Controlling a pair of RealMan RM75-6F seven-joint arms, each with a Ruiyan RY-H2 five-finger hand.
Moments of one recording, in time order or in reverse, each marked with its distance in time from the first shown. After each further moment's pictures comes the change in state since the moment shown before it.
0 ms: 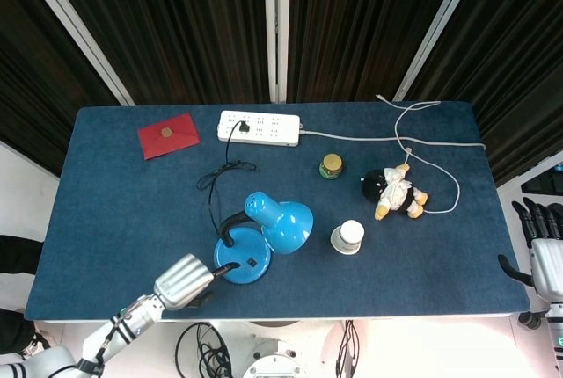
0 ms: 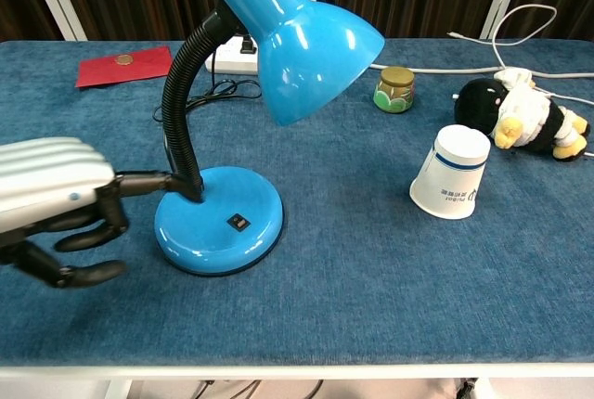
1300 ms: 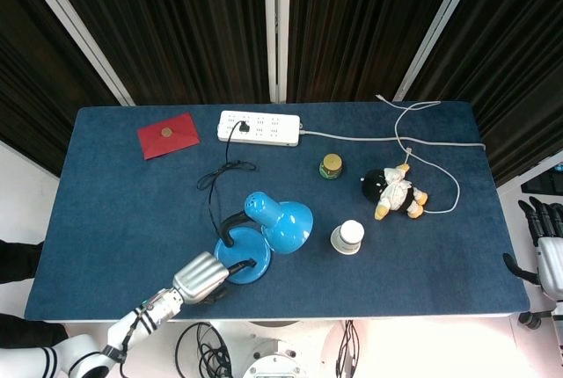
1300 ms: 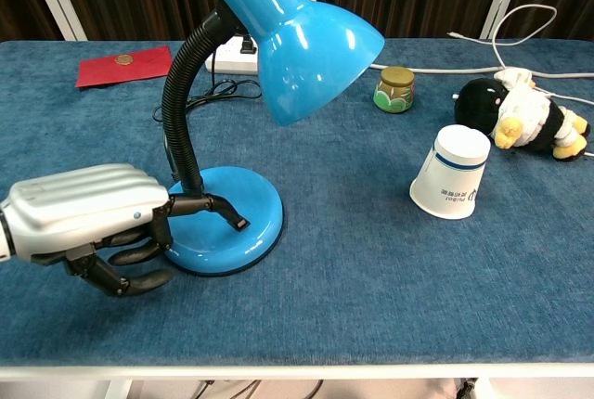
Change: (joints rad) left arm -0.080 -0.119 0.020 0.098 -0.113 -0.054 -0.019; right arm 0.003 0.000 0.004 0.037 0.009 -0.019 0.047
